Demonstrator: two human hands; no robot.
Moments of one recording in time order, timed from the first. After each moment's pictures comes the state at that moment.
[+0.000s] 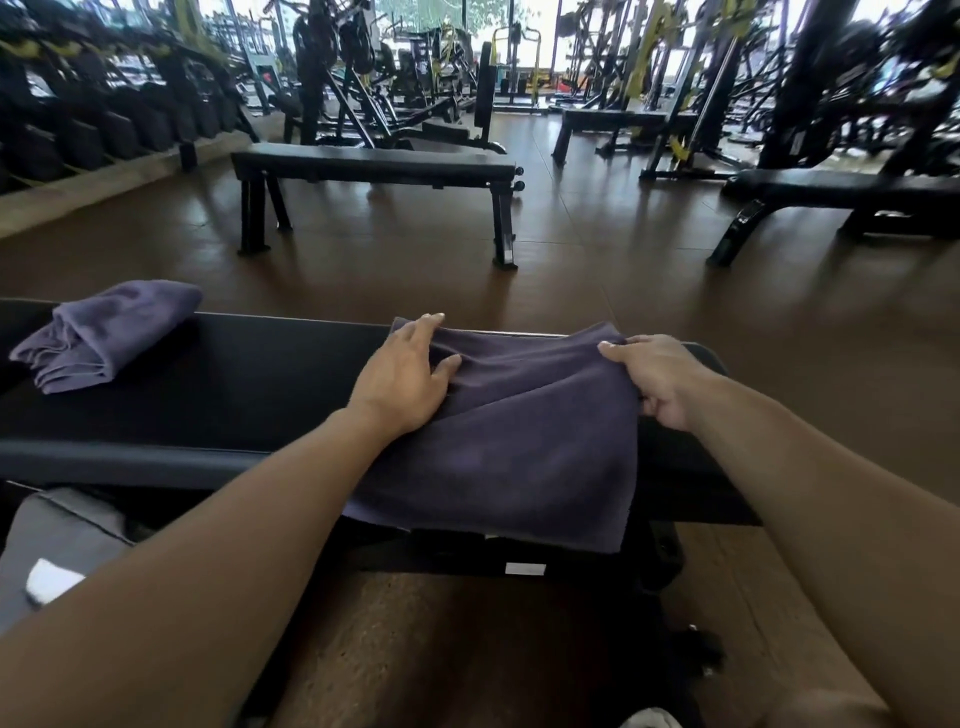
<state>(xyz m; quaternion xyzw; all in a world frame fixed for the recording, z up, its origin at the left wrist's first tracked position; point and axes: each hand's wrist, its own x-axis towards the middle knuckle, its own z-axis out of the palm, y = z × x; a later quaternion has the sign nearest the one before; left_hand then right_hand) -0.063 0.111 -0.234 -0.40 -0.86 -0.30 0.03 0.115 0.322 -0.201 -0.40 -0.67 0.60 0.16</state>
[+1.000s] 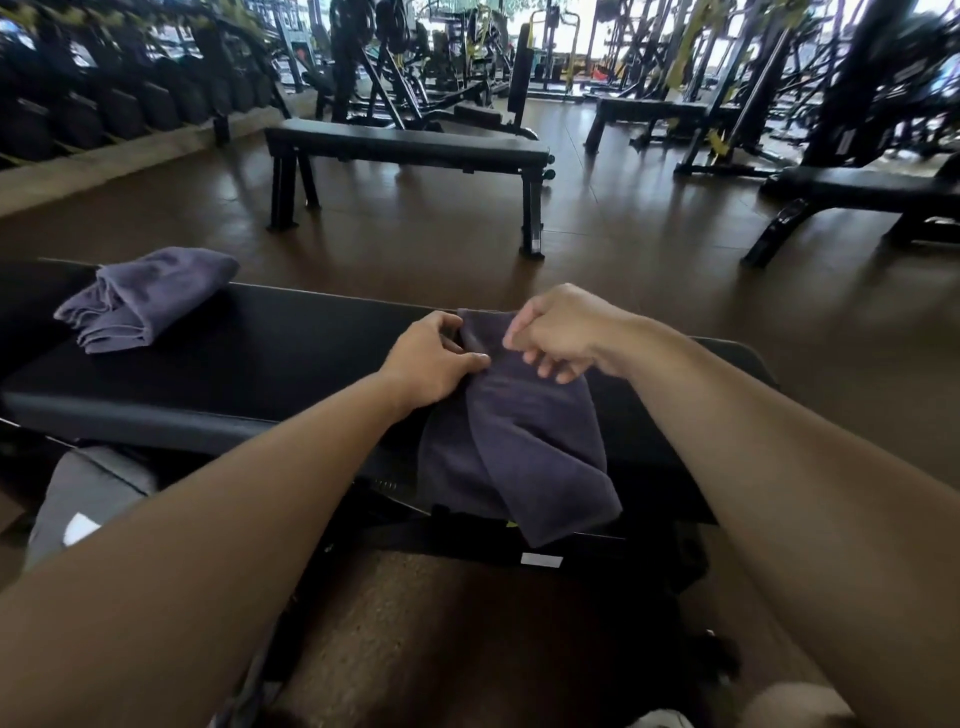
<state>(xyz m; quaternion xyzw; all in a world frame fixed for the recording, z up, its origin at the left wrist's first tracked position) -0.072 0.102 -0.233 -0.28 -0.84 -0.44 -0.12 0.044 0.235 -0.155 -0.26 -0.88 0.39 -0.02</state>
